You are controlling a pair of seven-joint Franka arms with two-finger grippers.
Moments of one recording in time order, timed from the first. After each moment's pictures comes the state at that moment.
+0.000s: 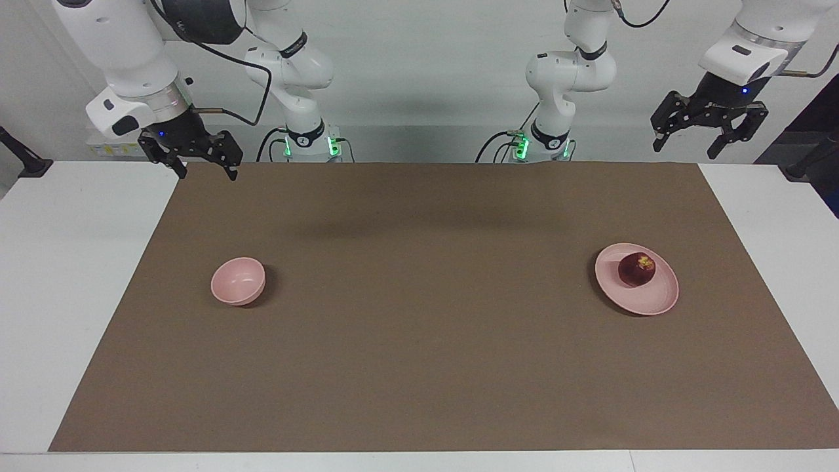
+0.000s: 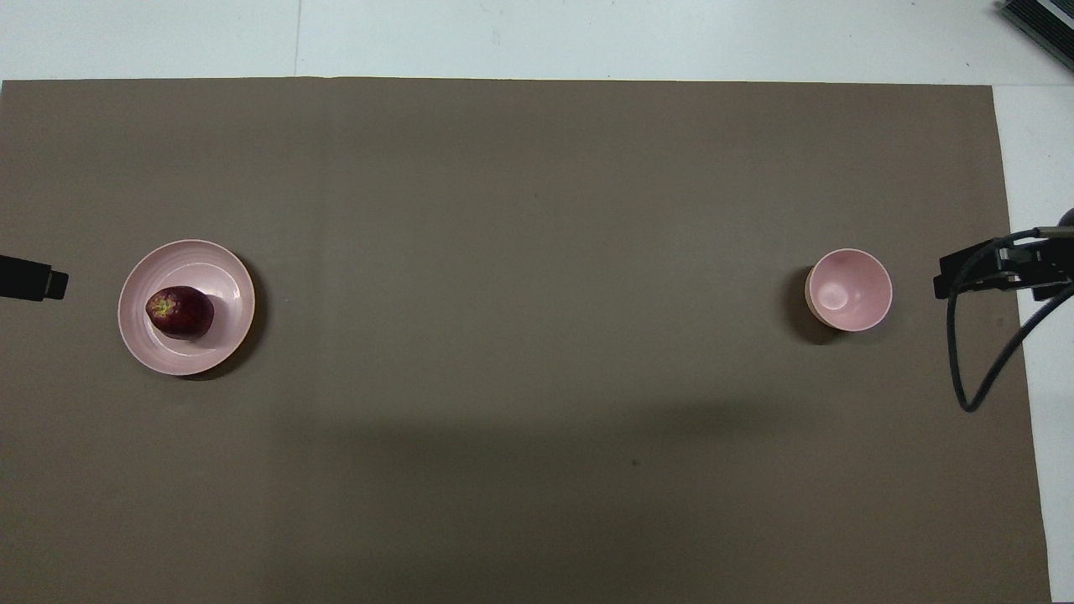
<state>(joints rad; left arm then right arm) -0.09 -0.04 0.05 -1.45 -0.02 1.46 0.20 -0.15 0.03 0.12 -1.52 -0.02 1.48 0.01</state>
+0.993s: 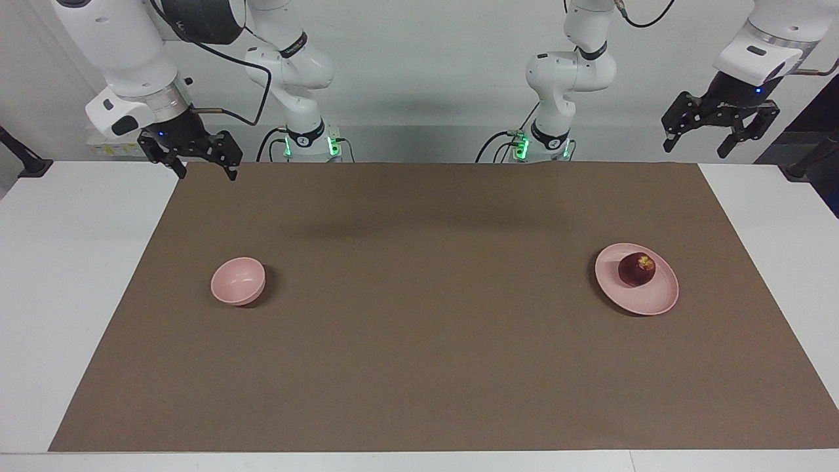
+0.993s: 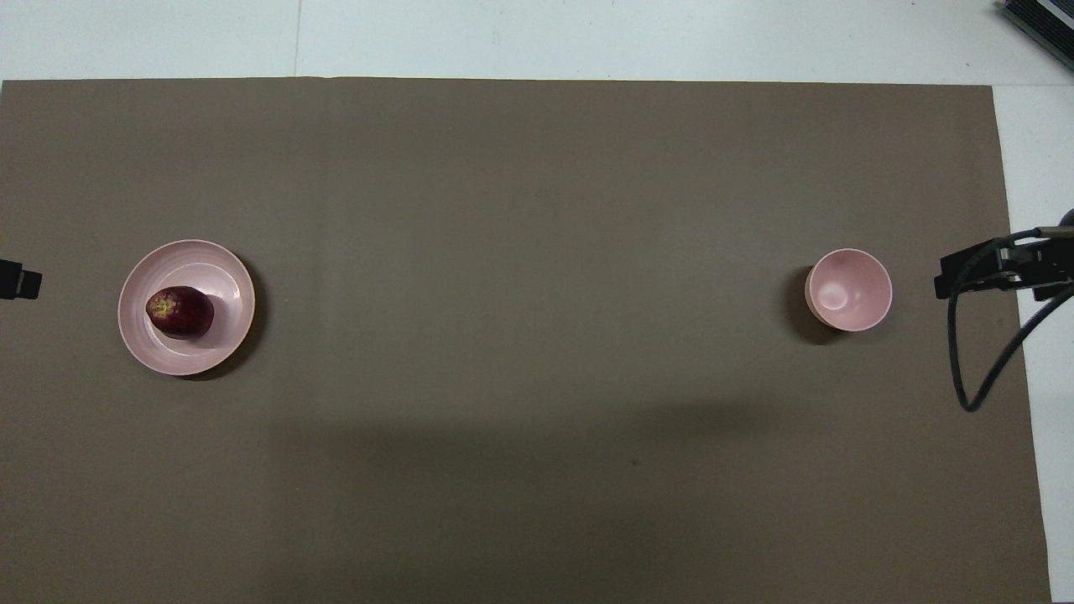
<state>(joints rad) -0.06 -0.04 0.06 -1.45 -0.02 1.46 0.20 -0.15 0.03 0.12 -1.52 -0.02 1.48 0.01</state>
